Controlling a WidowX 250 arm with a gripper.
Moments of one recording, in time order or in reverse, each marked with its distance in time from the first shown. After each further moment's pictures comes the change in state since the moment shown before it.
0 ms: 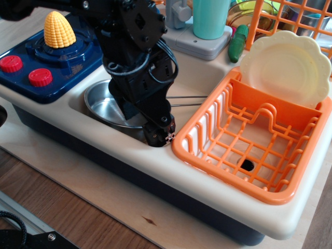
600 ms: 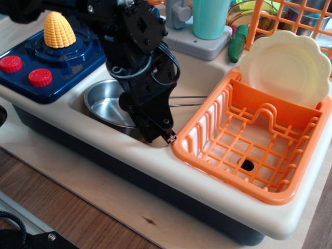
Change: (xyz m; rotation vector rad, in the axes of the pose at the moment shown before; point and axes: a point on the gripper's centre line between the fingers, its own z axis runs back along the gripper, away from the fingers) arm -0.002 0.005 -0.003 -0.003 0.033 -0.016
